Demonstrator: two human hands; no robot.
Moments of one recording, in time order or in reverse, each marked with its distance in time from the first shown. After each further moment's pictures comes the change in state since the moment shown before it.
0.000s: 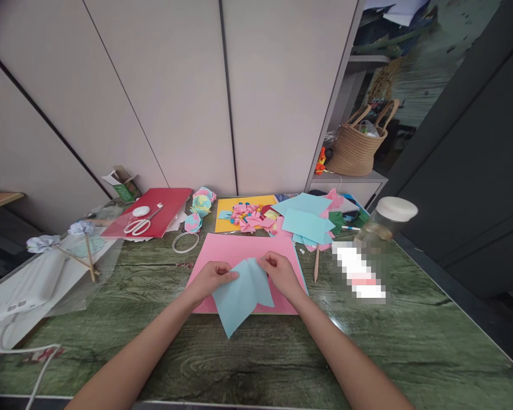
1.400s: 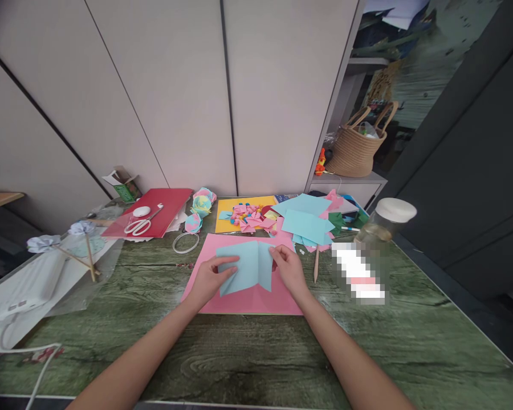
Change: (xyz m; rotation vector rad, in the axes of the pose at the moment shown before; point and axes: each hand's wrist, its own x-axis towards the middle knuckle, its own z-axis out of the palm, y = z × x) left_hand -0.005 0.008 0.008 0.206 0.323 0.196; right_hand 0.002 -0.001 -0.014 0.047 0.167 -0.036
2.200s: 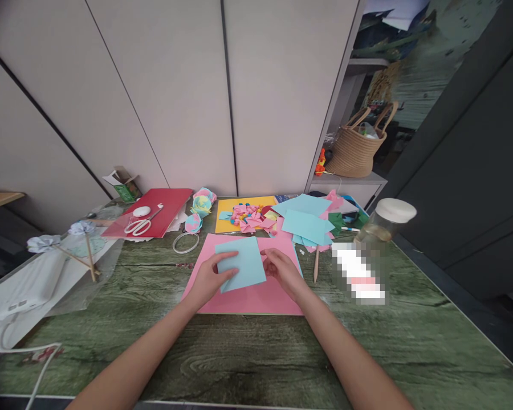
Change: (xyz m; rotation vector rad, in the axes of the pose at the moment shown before) left_hand 0.000 0.008 -0.004 -0.025 -0.014 0.022; right_hand -0.002 -0.003 0.006 0.387 -0.204 0.326
